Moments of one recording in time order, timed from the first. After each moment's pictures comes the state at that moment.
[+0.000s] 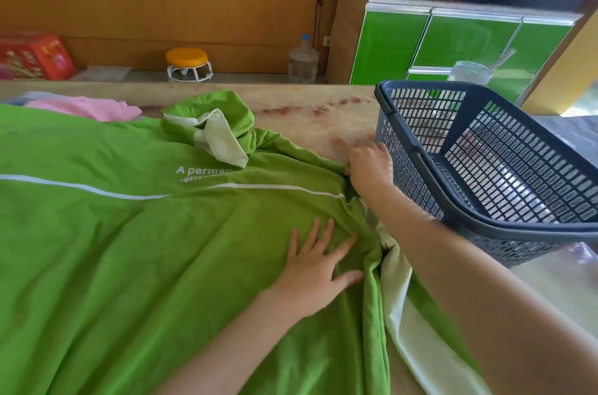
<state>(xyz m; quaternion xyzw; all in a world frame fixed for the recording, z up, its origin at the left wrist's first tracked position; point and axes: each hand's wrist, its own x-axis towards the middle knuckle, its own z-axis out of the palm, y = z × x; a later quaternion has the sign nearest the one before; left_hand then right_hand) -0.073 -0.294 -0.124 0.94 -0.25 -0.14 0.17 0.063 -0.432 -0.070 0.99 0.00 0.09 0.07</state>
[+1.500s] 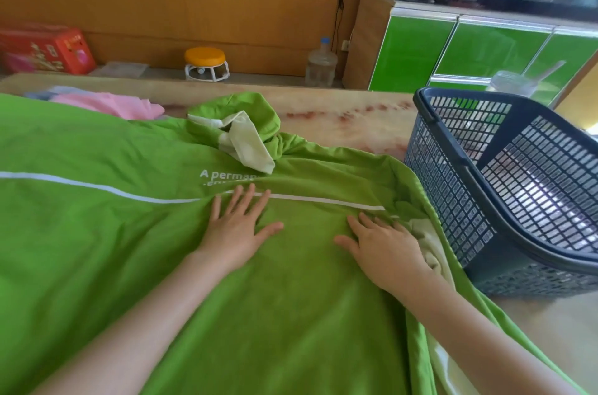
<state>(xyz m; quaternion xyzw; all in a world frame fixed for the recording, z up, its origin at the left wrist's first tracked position) 0.004 -0.153 -0.132 0.99 -0.08 -0.09 0.07 -0.028 -0.388 -0.088 0.99 0.06 -0.15 0.04</state>
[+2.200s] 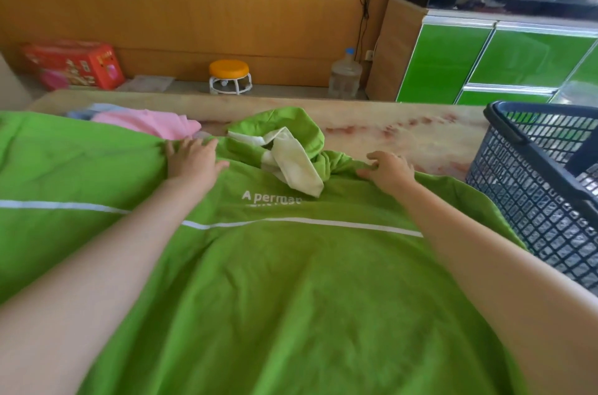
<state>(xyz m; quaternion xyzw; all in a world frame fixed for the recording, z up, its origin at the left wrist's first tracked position) 0.133 -0.017 -0.091 0.99 0.08 0.08 0.01 0.159 -0.337 -0.095 0.98 -0.06 0.00 -0.20</state>
